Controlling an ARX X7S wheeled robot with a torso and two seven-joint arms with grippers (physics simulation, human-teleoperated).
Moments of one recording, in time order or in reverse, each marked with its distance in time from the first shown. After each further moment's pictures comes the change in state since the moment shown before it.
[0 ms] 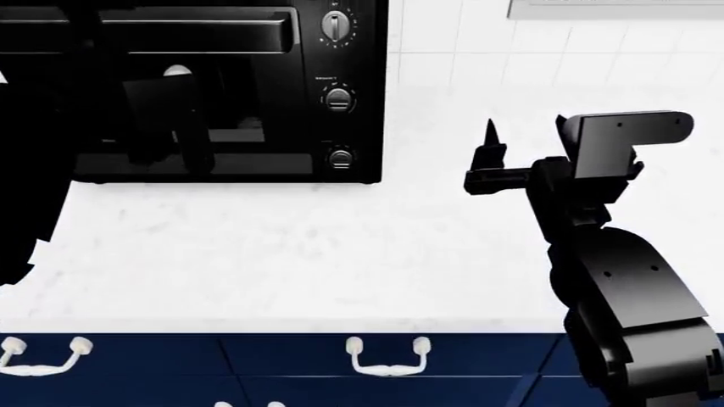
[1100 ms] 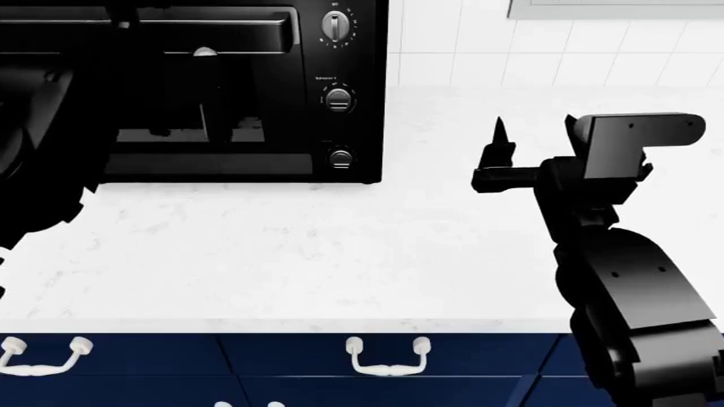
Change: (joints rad) left arm -0.114 0.198 0.088 -0.467 0.056 0.215 -0.118; right arm -0.005 0.015 0.009 0.011 0.020 -0.025 0.016
